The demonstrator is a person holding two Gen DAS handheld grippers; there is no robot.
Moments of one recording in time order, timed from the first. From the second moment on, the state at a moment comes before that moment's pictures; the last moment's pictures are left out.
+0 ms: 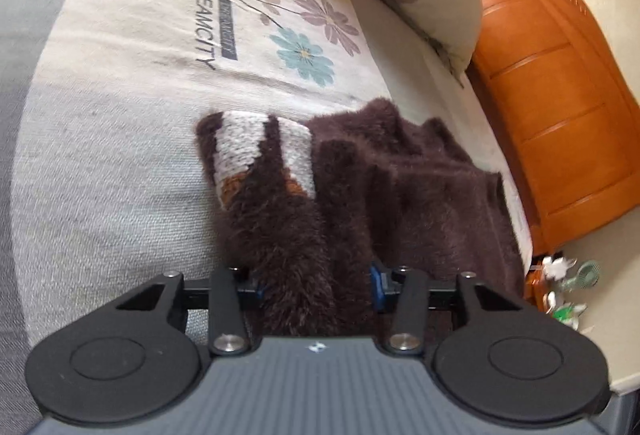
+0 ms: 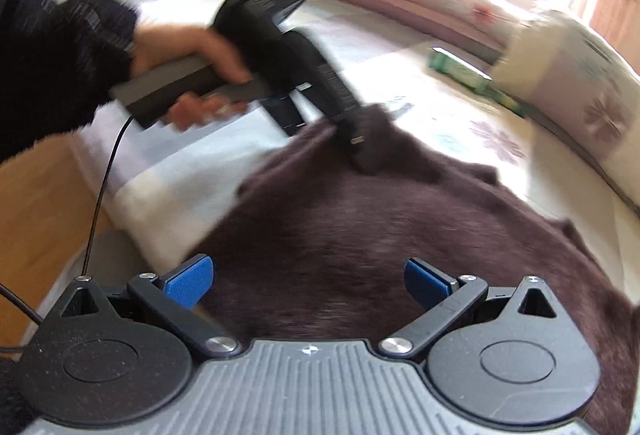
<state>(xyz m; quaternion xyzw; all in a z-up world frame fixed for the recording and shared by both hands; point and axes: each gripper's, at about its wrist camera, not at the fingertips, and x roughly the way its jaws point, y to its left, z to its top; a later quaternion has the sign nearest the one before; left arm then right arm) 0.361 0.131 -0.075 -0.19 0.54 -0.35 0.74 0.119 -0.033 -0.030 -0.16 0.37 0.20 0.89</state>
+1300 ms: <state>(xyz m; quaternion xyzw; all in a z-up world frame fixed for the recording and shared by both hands) 0.356 0.141 -0.084 -0.25 0.52 -0.33 0.75 0.089 0.053 -0.115 -0.54 0.22 0.06 0.81</state>
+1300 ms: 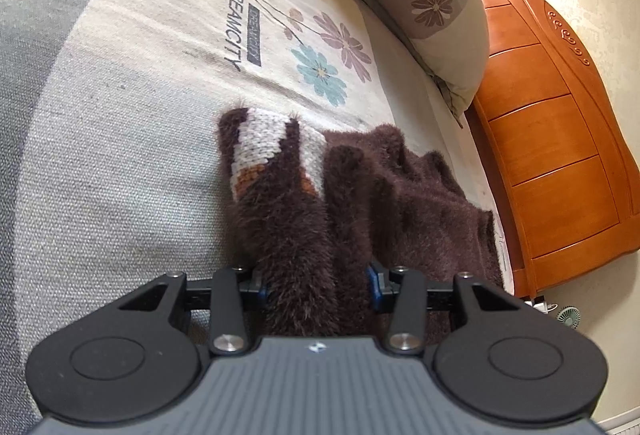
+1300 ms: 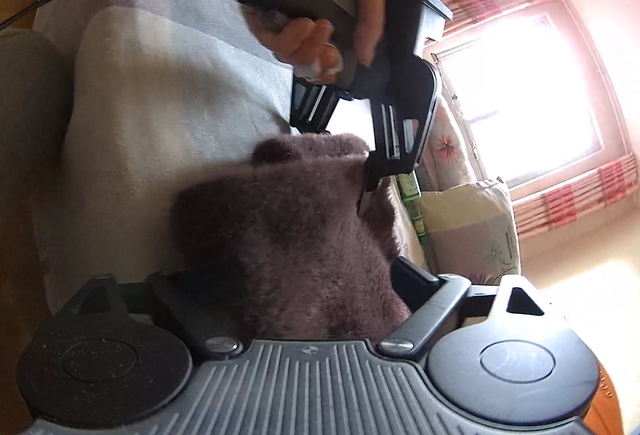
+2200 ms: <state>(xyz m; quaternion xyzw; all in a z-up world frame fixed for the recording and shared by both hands) 0.347 0.121 -0.060 -0.21 0.53 -0.27 0.77 0.074 0.057 -0.107 -0.51 0.25 0.09 0.82</state>
